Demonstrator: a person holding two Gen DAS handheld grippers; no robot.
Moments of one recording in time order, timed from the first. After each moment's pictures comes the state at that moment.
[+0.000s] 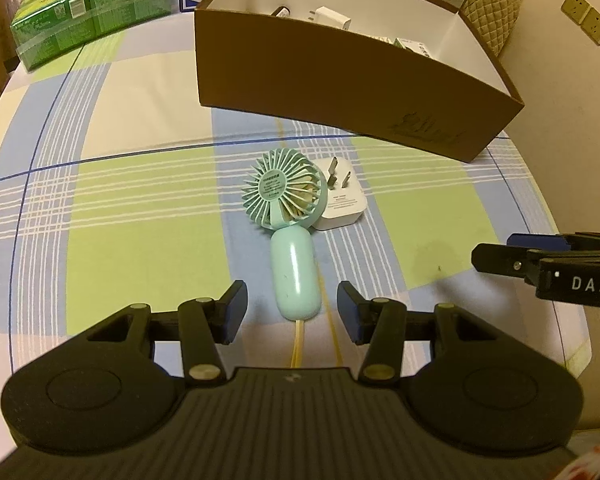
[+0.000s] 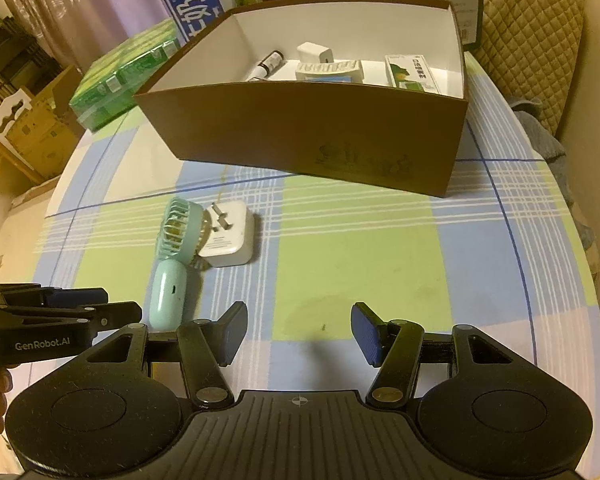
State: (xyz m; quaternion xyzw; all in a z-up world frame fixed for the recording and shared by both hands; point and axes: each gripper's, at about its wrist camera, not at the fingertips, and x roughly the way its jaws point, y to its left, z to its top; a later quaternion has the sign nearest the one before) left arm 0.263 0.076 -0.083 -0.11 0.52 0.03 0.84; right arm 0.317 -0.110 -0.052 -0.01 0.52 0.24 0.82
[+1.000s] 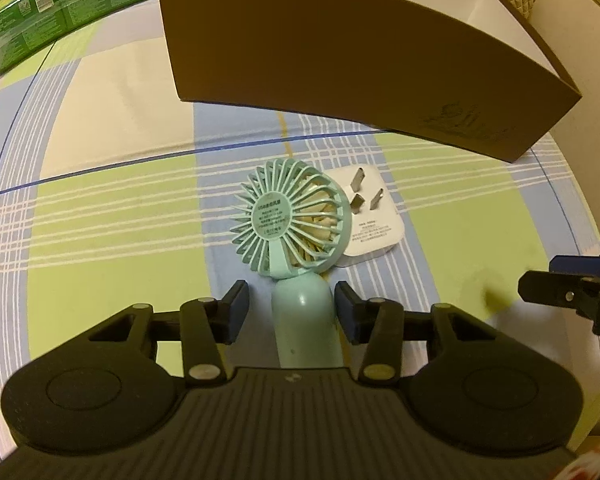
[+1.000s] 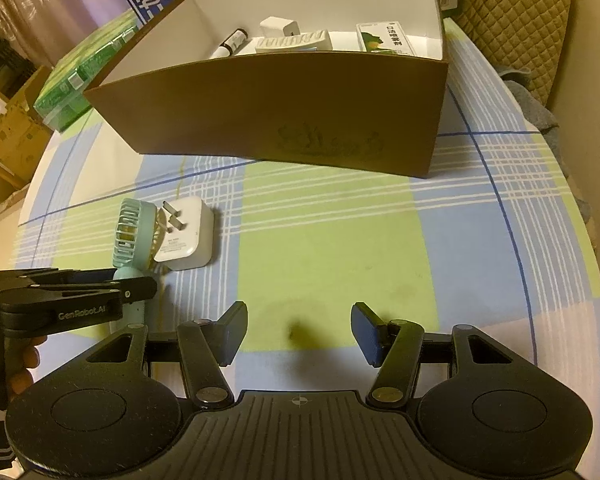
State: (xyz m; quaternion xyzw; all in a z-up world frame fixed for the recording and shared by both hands) left arm 0.319 0.077 -0.135 -0.09 0.54 0.04 0.84; right arm 0.346 -0.117 -0.079 0.00 0.55 0.21 0.81
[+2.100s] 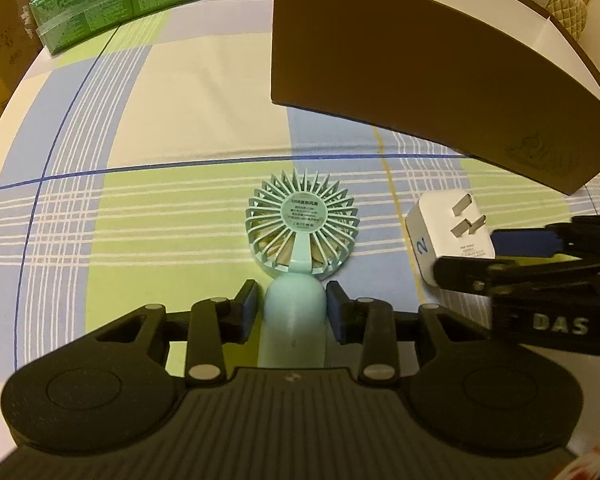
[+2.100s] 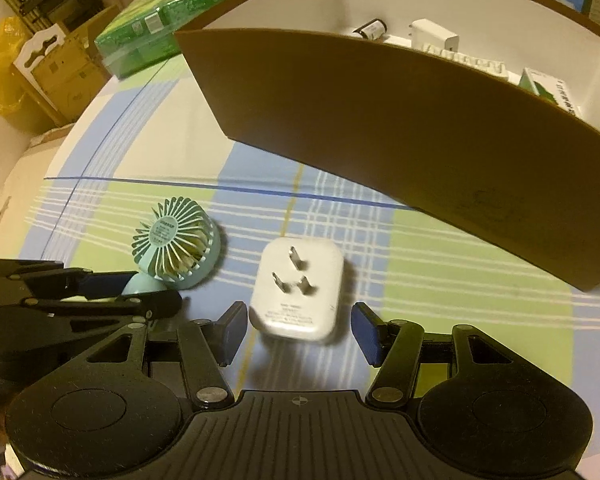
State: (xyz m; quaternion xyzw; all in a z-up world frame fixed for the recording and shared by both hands) left arm 0.312 0.127 -0.137 -0.10 0.53 0.10 0.84; right arm 0.372 0.009 -0.117 -0.08 0.53 0.30 0.79
